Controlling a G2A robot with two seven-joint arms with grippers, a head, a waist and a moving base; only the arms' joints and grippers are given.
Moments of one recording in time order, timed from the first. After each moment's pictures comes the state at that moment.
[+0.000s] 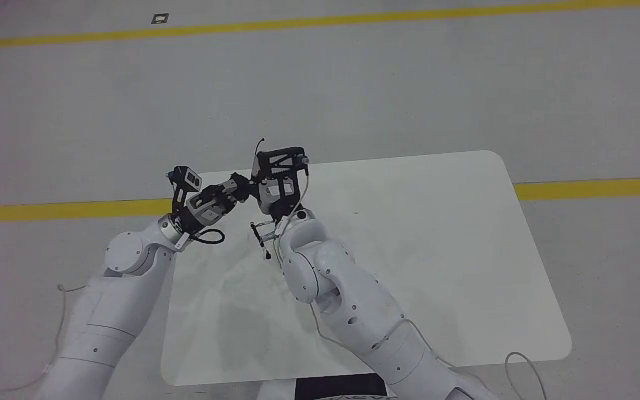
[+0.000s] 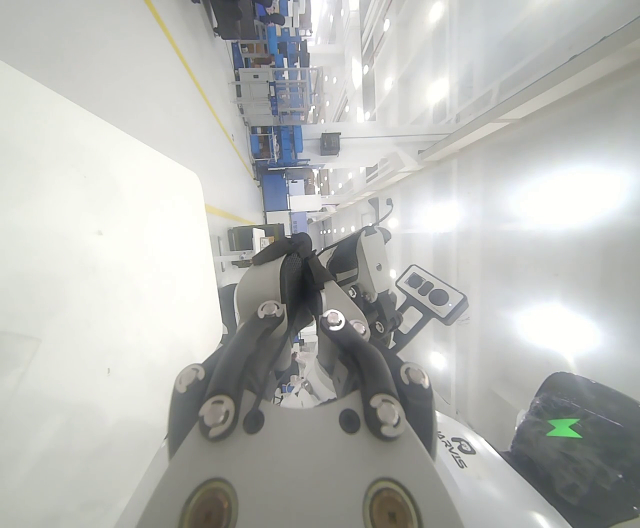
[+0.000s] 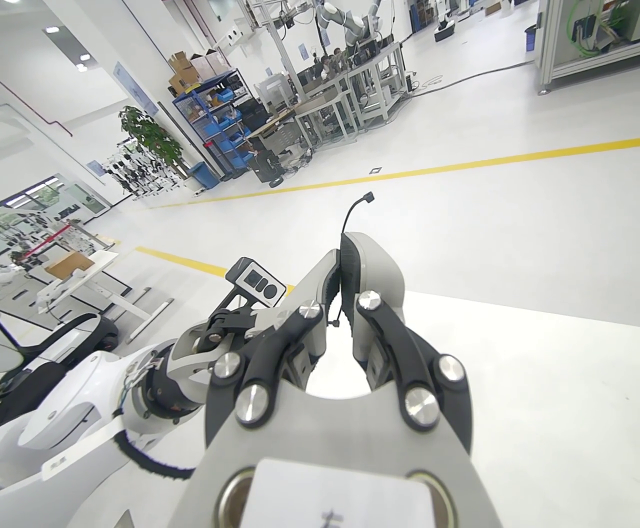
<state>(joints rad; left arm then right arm) 1.28 -0.93 -1.27 -1.37 -0.79 -0.30 -0.87 -1.23 -1.77 0.85 -1.52 -1.26 0.29 0.13</state>
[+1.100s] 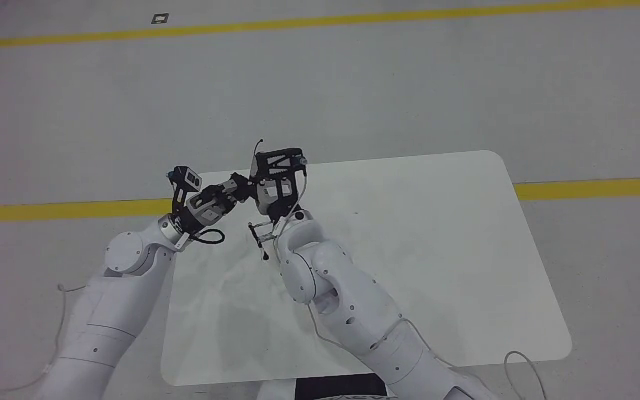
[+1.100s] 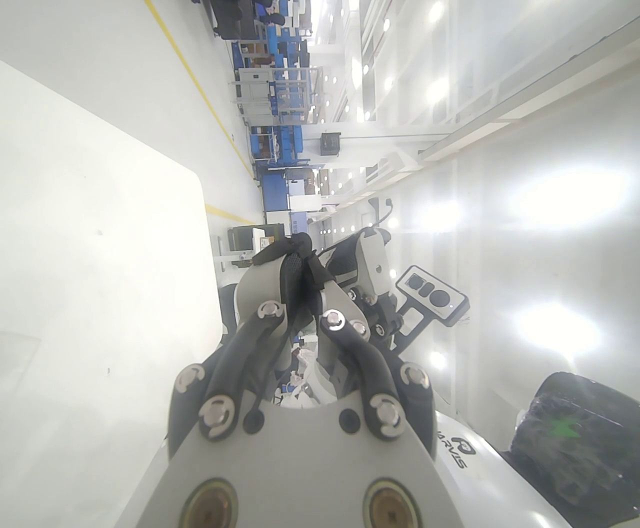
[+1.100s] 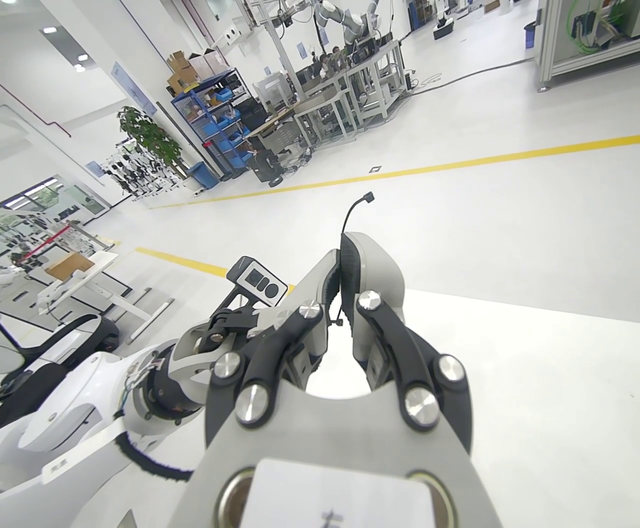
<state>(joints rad) 1.28 -0.93 -1.27 -1.37 -0.79 -0.30 -0.87 -1.23 -1.78 0.84 -1.51 -1.25 0.31 0.12</state>
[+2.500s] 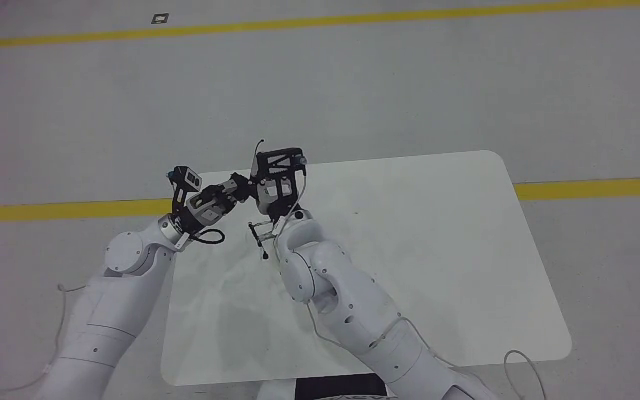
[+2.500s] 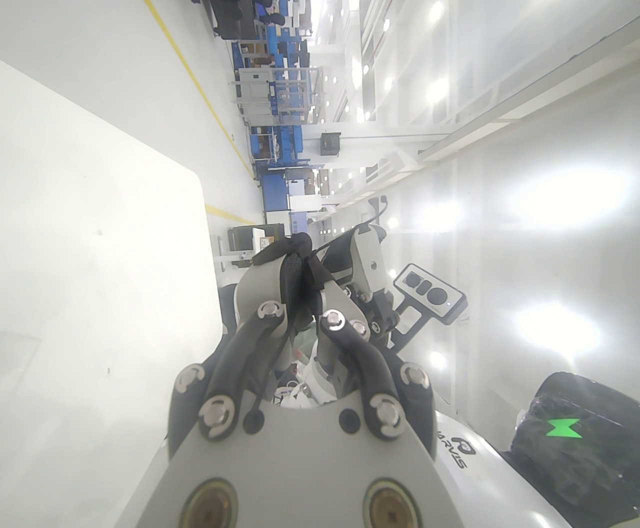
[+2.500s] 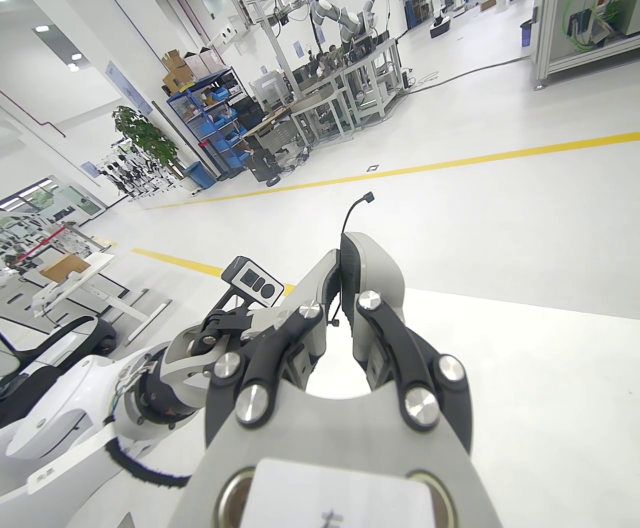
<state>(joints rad) 1.28 -0.93 -1.27 -1.37 -0.79 -0.30 -0.87 -1.22 -1.78 0.84 -1.50 -1.25 0.31 0.12</state>
